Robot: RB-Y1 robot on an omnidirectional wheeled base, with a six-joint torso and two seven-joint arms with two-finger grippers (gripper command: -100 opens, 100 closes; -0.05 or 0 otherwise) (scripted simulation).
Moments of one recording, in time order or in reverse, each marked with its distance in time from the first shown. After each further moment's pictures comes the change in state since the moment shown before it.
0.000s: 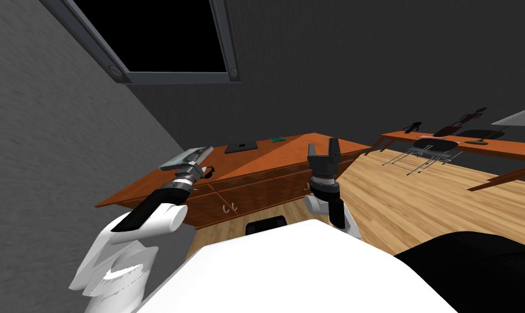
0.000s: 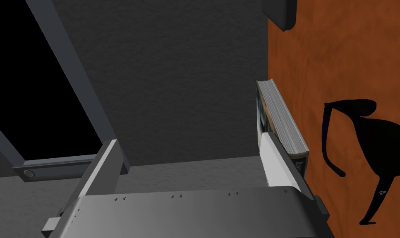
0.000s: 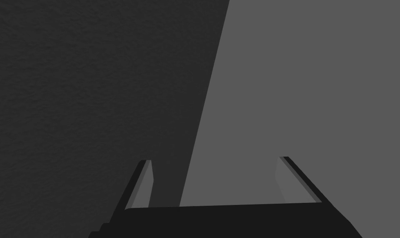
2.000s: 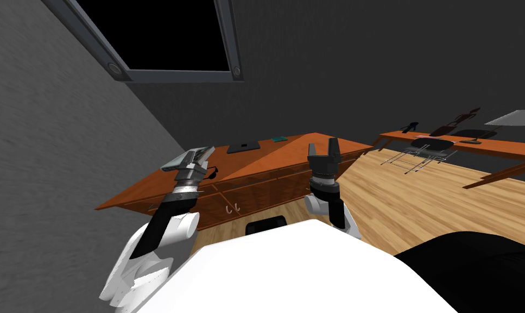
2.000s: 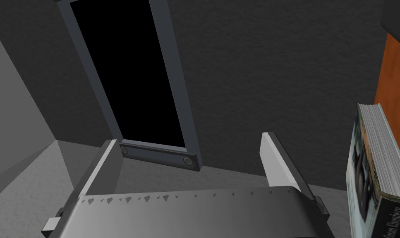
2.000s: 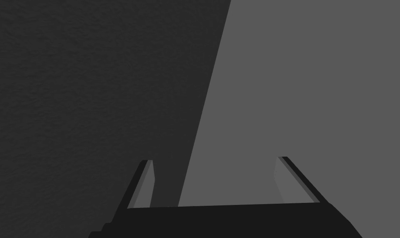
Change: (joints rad) left arm 0.123 -0.157 -0.110 0.006 -0.155 -0.547 -0.071; right arm 0.000 0.000 0.000 0.000 0.000 0.000 0.000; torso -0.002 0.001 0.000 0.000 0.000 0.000
